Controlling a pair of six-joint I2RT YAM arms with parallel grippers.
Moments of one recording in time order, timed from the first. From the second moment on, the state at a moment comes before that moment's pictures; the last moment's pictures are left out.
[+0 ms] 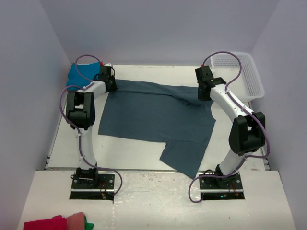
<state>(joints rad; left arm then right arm) -0.07 2.21 1.60 -0.20 -0.06 -0.25 0.26 1.73 1.44 -0.76 0.42 0.28</state>
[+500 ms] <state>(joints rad) -0.07 2.13 1.56 -0.20 -0.06 -0.25 0.26 1.73 1.44 -0.76 0.44 0.29</state>
